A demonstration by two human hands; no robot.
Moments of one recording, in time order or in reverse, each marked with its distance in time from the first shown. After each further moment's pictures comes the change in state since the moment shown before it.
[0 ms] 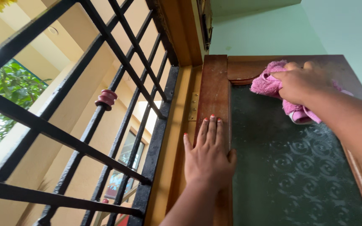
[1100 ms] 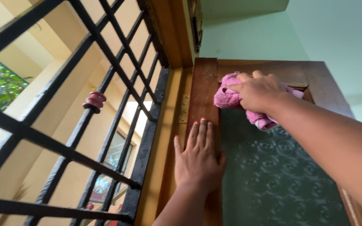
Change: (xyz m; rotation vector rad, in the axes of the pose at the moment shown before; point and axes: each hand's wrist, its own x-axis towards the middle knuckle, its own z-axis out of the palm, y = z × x) left_hand 0.000 0.000 -0.003 0.000 -0.011 0.013; right_hand -0.024 -0.070 -0.053 -0.024 -0.018 -0.277
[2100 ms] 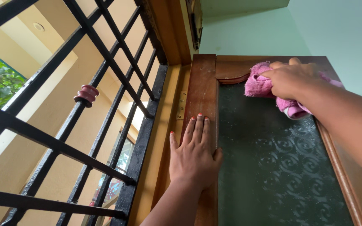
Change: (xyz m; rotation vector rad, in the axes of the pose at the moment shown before) left_hand -0.001 0.001 -0.001 0.039 -0.021 -0.013; right_hand 0.006 0.076 0.033 -0.040 -0.110 0.259
